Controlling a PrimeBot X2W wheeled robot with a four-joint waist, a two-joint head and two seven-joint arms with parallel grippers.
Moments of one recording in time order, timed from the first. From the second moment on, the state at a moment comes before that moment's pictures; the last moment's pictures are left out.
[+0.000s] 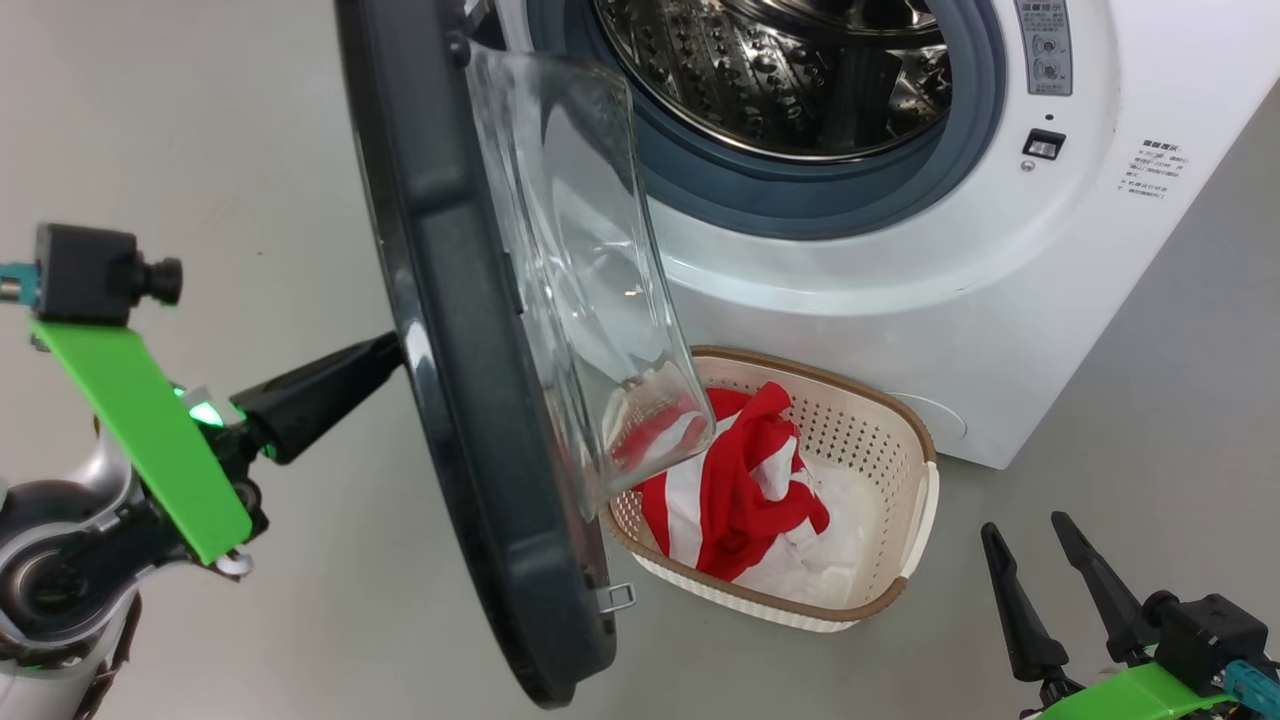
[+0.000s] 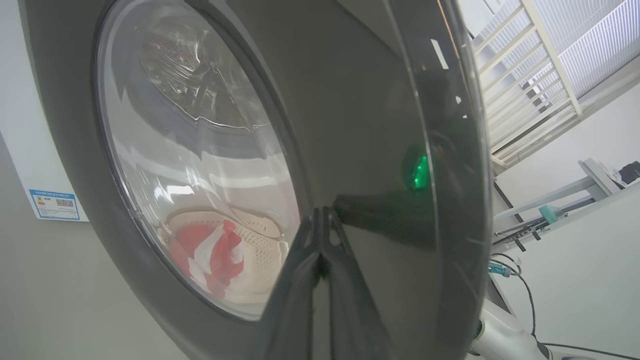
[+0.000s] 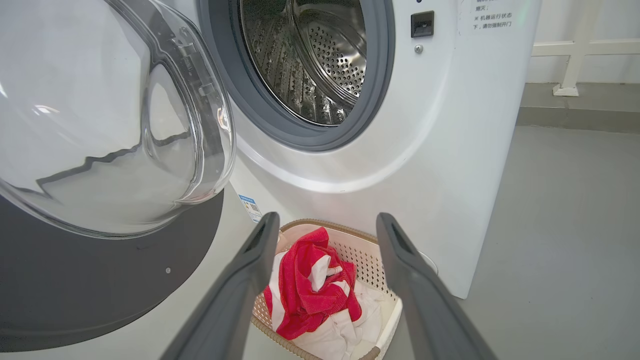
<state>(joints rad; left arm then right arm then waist) -0.60 0.60 -0.34 -0.05 -1.46 -0.12 0.56 0.06 -0.14 0.04 0.20 0.39 0.12 -0.26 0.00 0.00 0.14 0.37</state>
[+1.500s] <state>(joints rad) -0.17 0.57 -0.48 0.33 -1.42 -0.12 -0.16 0.08 -0.15 0.07 0.20 0.39 0.12 -0.26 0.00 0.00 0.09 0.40</state>
